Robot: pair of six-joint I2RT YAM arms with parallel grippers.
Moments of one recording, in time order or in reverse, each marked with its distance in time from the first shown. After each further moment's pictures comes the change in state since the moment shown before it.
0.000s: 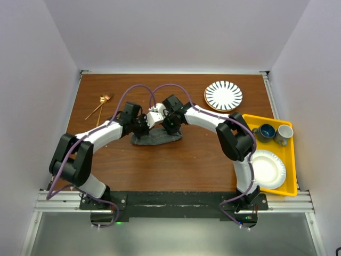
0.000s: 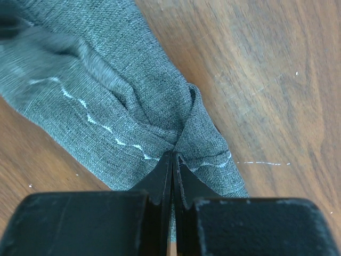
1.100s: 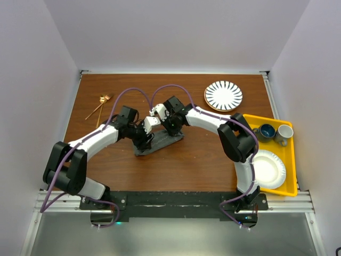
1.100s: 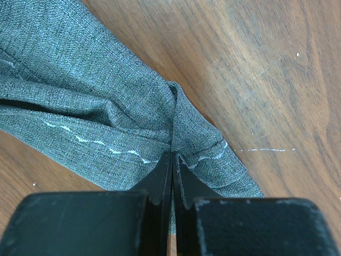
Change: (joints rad) left arm 0.012 -0.068 -0.049 -0.146 0.182 -0.082; right arm 0.004 -0.030 -0.042 0.016 0.025 0.050
